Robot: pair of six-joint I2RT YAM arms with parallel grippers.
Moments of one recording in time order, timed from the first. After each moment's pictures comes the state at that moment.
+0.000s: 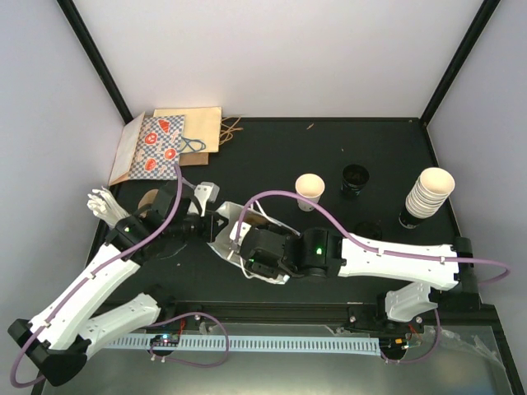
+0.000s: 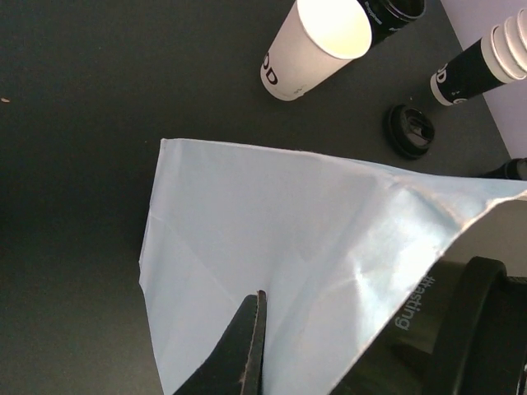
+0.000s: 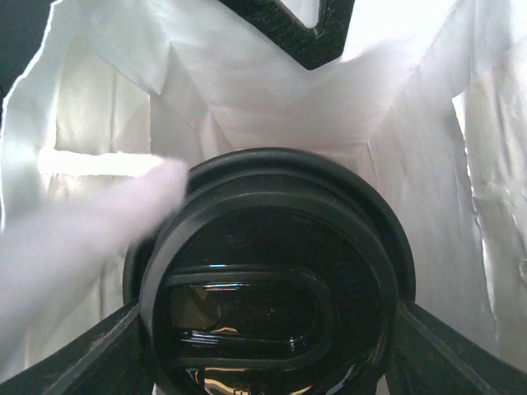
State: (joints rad) left arm -0.62 0.85 0.96 -0.86 0.21 -0.49; right arm 1.43 1.43 1.40 -0.93 0.44 0.05
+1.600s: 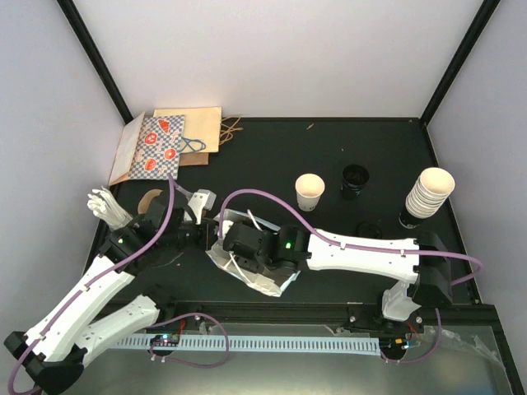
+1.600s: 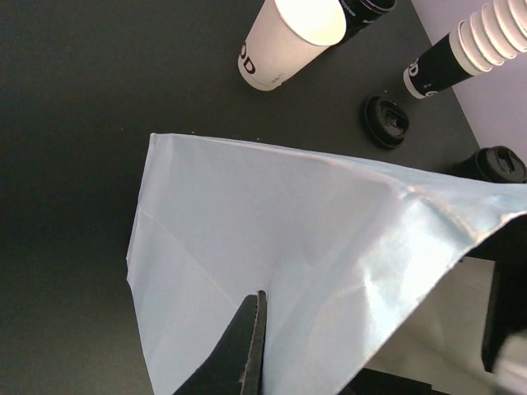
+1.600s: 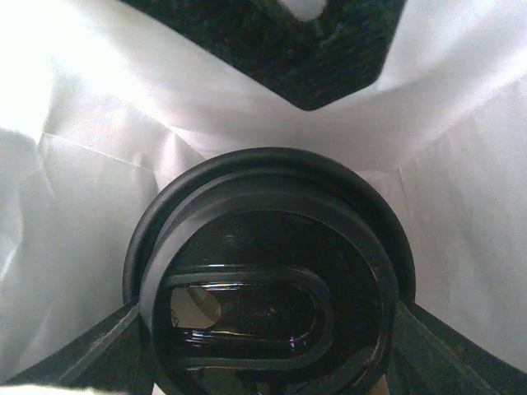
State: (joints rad) left arm -0.62 0.76 0.90 -0.84 0.26 -0.50; right arm 1.36 1.58 1.38 -0.81 0.40 0.02
